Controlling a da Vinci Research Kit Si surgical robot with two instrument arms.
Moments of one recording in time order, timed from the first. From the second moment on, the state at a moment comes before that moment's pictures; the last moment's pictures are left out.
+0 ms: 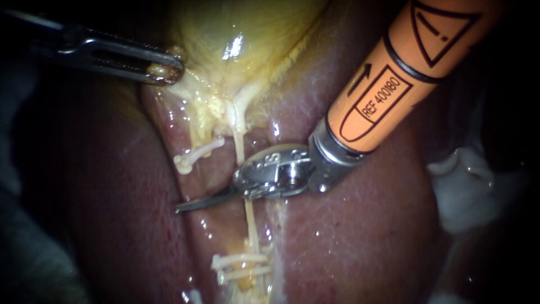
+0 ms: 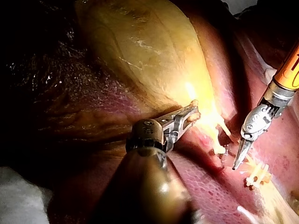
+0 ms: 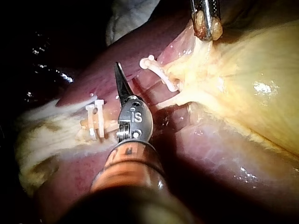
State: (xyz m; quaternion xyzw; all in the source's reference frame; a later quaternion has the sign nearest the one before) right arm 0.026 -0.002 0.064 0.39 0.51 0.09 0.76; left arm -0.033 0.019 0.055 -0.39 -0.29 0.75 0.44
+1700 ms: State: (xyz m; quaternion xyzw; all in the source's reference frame) right arm 0.007 0.002 0.054 0.07 0.43 0.10 0.90; left arm -0.036 0.017 0.059 -0.39 -0.29 0.75 0.44
